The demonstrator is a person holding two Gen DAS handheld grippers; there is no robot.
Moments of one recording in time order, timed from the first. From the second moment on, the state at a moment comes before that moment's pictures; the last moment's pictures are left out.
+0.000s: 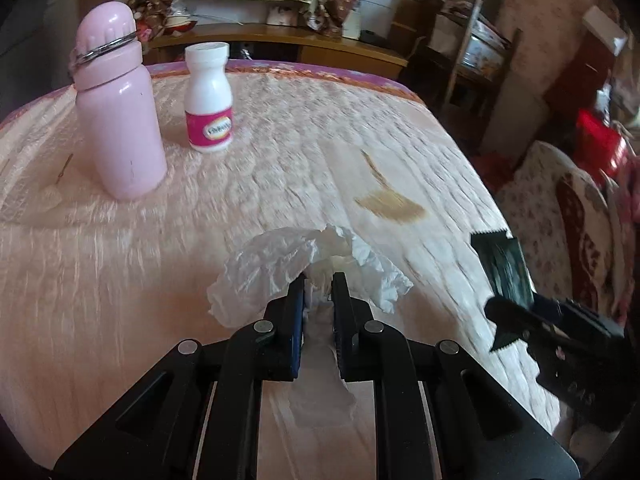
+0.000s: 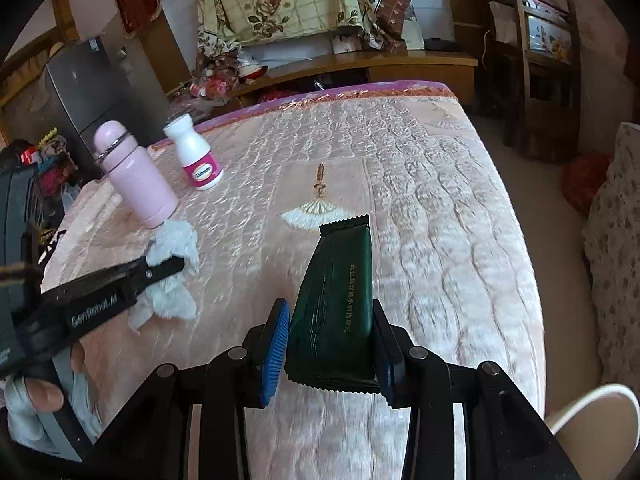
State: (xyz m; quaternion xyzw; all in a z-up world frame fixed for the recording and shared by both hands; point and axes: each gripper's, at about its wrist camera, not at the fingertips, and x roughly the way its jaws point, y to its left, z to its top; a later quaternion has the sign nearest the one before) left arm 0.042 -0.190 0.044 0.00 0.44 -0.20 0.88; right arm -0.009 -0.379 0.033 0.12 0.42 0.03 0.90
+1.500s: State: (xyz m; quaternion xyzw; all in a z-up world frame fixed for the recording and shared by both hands) left arm -0.178 -0.335 0.062 0.09 0.41 -0.35 0.83; right arm -0.261 -0.487 0.041 0.18 0.41 -0.09 0.89
